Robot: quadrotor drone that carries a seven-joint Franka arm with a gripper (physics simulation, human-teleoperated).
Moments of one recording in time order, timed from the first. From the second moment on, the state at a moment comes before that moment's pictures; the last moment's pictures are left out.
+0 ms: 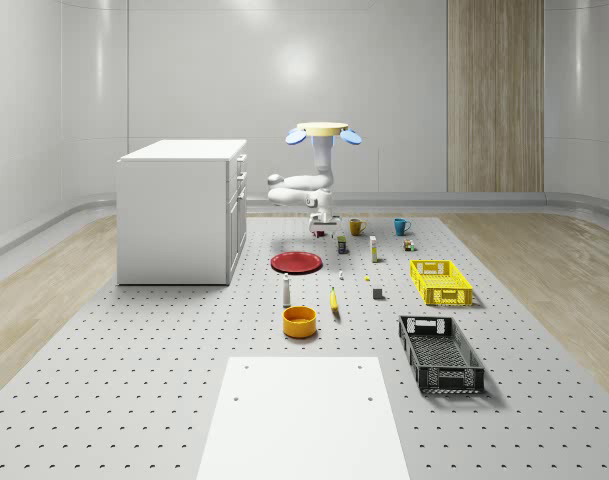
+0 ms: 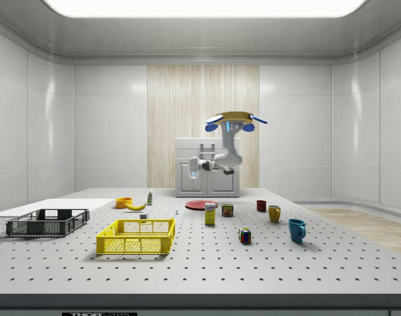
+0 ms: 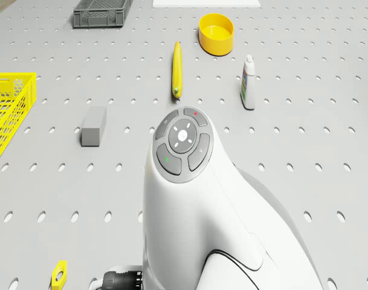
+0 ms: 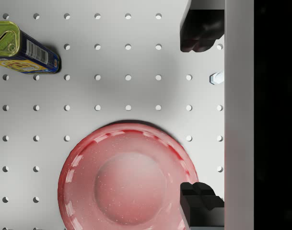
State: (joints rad) arm -1.15 -1.42 1.36 -2.87 -1.81 1.48 1.67
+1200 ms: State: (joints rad) arm -1.16 -1.47 1.36 -2.87 -1.79 1.53 1.68
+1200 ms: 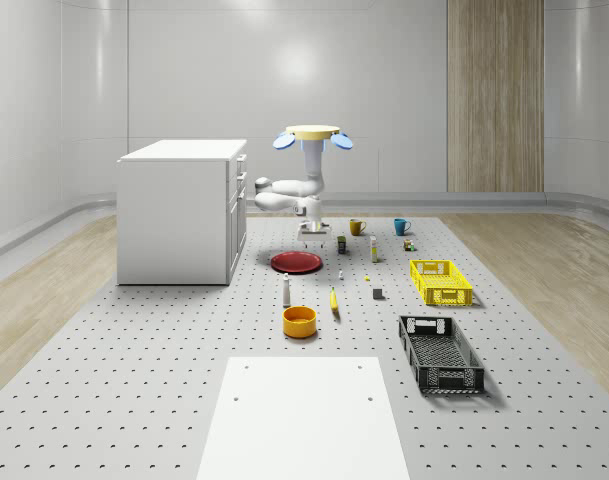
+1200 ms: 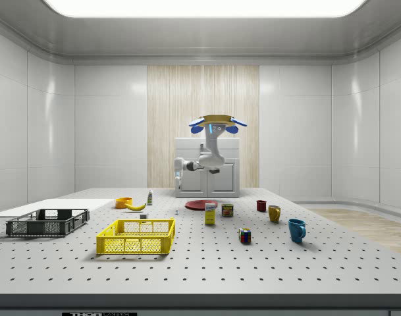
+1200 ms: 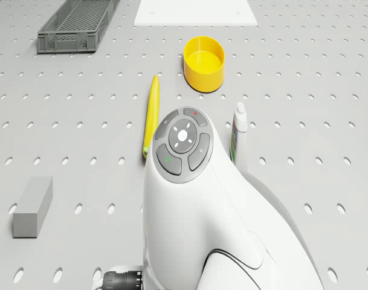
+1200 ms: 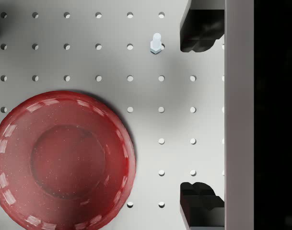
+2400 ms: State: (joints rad) arm -1.17 -1.51 1.37 -2.87 -1.78 1.57 1.69
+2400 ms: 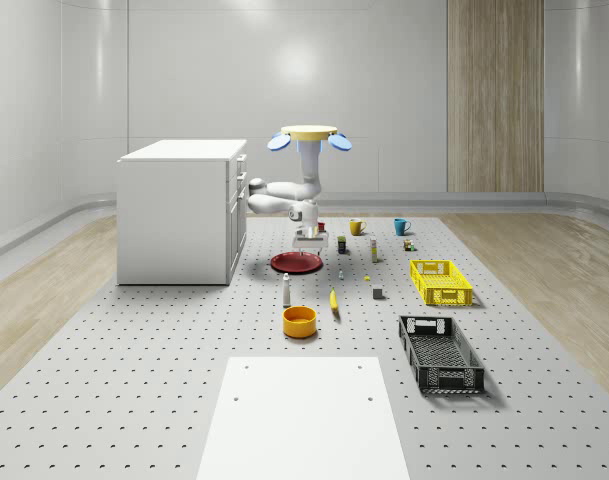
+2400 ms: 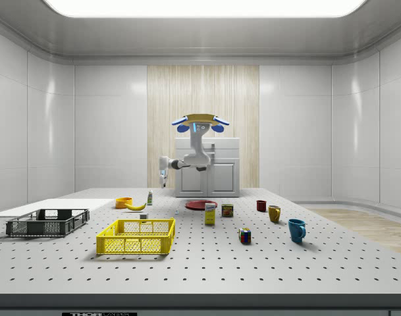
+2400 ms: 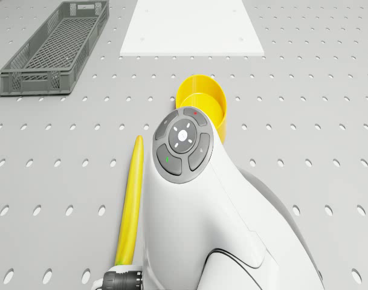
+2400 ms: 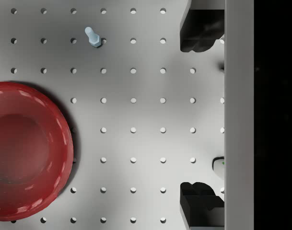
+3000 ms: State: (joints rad) arm -1.17 -1.52 1.37 -2.87 -1.77 1.58 1.69
